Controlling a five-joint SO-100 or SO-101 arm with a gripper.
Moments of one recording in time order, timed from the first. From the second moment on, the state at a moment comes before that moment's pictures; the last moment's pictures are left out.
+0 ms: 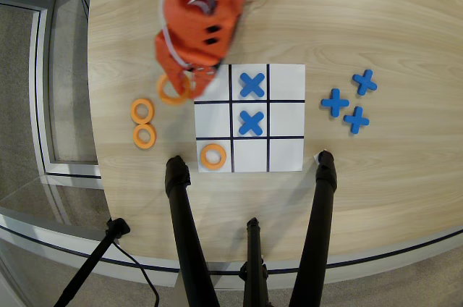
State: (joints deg) arm 16.3 142.3 138.0 48.3 -89.1
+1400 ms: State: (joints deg) arm -13.4 73.7 128.2 -23.9 -81.5
